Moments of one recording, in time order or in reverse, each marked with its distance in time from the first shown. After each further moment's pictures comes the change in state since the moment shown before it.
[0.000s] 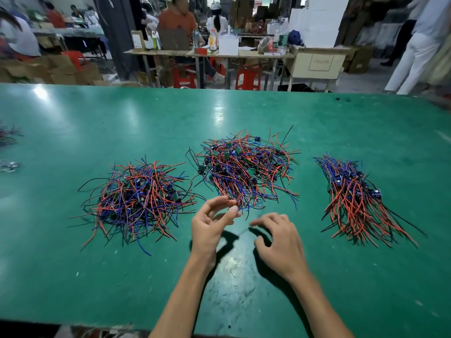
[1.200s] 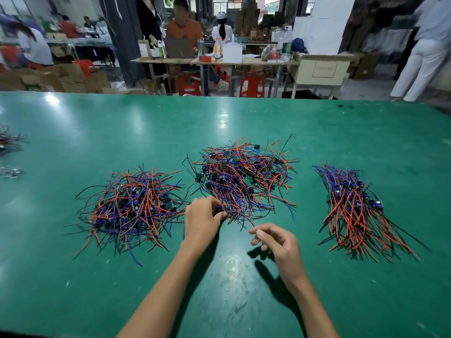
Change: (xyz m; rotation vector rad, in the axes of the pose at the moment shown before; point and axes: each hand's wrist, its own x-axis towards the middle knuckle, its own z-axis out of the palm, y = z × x) left_hand 0.064 0.003 -0.002 1.430 0.039 0.150; right_hand 0.011 0.012 -0.003 0.952 -0.014 0.244
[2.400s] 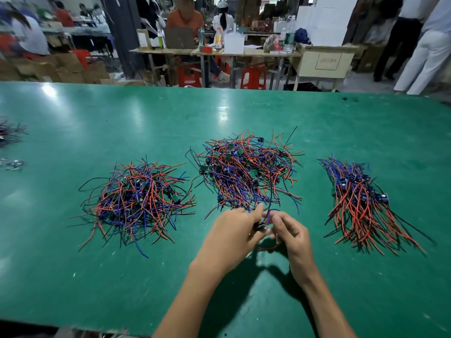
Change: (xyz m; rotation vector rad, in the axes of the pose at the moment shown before) left_hand -0.065 0.050 -0.034 0.044 -0.174 0.507; right_hand -0.001 -0.002 -0.001 0.042 0.053 -0.056
